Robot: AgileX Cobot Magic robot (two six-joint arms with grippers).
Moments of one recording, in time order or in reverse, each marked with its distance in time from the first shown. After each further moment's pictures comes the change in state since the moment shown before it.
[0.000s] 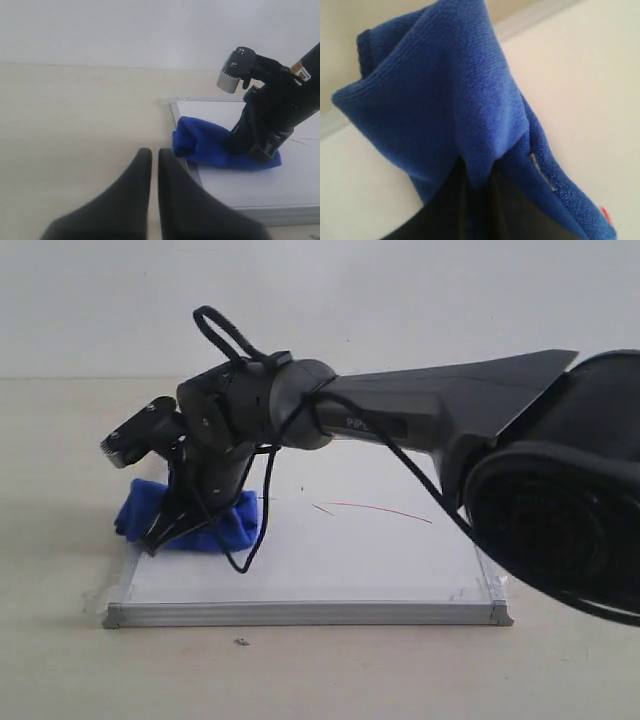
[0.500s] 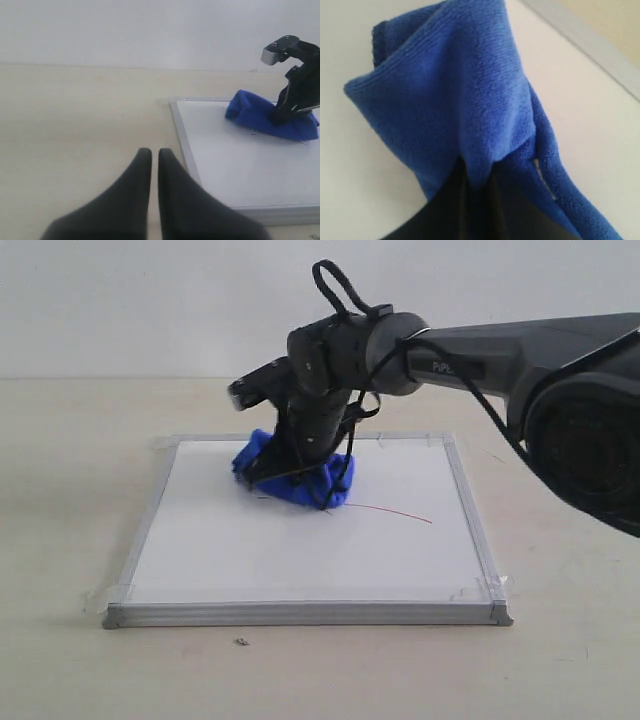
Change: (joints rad) left arm 0.000 0.000 0.000 0.000 0.000 0.000; right arm -0.186 -0.002 0.000 -0.007 0.078 0.058
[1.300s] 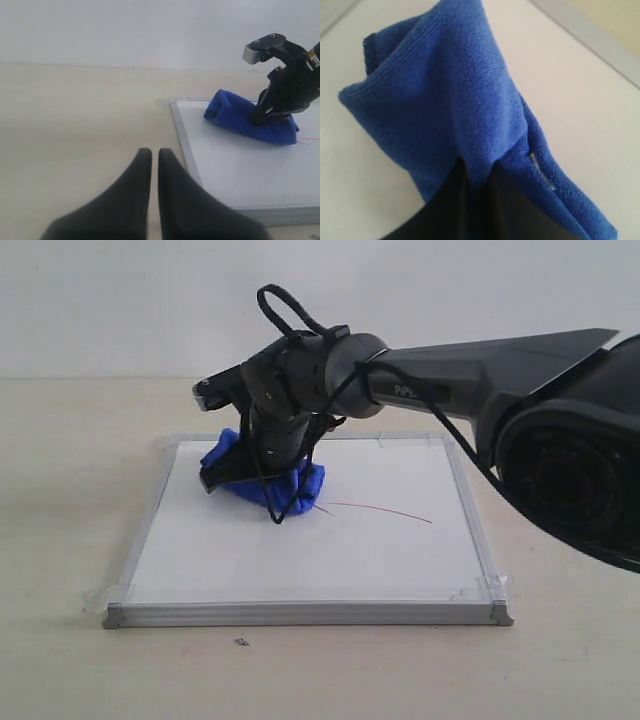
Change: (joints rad) left arm 0.000 0.000 0.000 0.000 0.000 0.000; right arm 0.078 0.002 0.000 -0.156 -0.094 0.300
